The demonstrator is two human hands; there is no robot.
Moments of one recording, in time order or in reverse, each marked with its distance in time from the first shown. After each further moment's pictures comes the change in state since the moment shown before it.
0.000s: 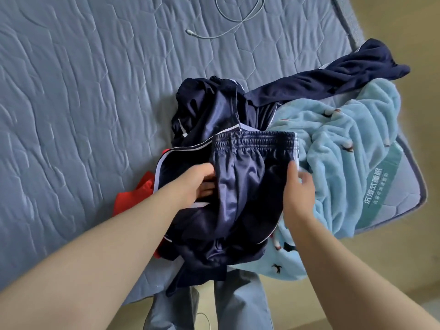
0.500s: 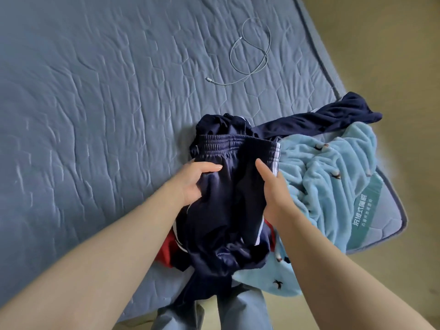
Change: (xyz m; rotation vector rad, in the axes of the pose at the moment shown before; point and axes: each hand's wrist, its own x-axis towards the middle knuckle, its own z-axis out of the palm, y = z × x) left_hand -0.081 0.048 -0.024 -0.342 -0.105 0.211; right_hand -0.068 -0.074 0.019 0.299 -0.523 0.084
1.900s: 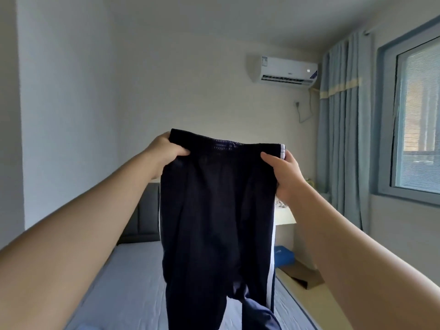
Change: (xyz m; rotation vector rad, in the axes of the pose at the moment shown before) left_hand -0.674 0.321 -0.055 0.435 0.341 1.559; right_hand -0.555 -0.310 0.246 0.120 -0.529 -1.291
